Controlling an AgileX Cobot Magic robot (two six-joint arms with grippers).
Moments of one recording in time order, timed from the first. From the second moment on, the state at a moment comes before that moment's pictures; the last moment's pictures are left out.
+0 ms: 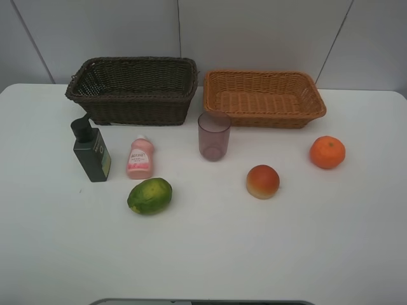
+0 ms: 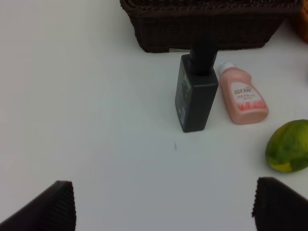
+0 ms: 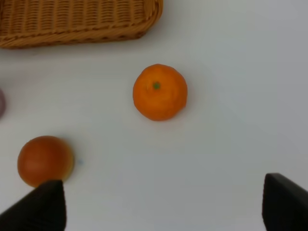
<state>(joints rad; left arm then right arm) -0.11 -0.01 -0.50 0.01 1.06 -0.03 0.04 0.82 -0.82 -0.06 0.99 0.13</state>
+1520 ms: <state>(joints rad) -0.11 -0.01 -0.50 0.01 1.06 -0.03 0.57 1.78 -0.97 -0.14 0.66 0.56</state>
